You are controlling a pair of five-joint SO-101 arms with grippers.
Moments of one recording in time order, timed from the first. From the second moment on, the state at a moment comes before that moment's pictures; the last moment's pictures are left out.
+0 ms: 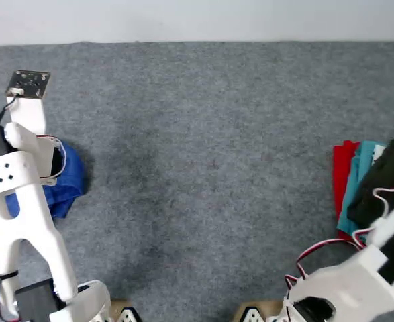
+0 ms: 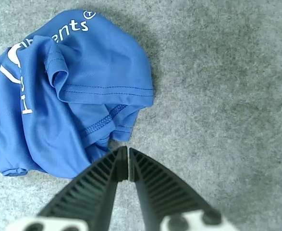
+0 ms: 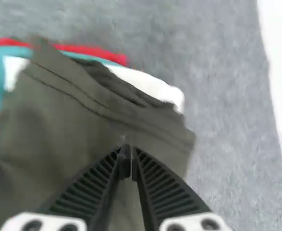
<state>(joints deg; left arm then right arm) -23.2 -14.9 3.6 99.5 -12.7 48.3 14.2 -15.4 62.6 41.4</state>
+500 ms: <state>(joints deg) -23.2 -14.9 3.6 98.8 -12.7 53.5 33.1 -16.4 43.0 50.6</state>
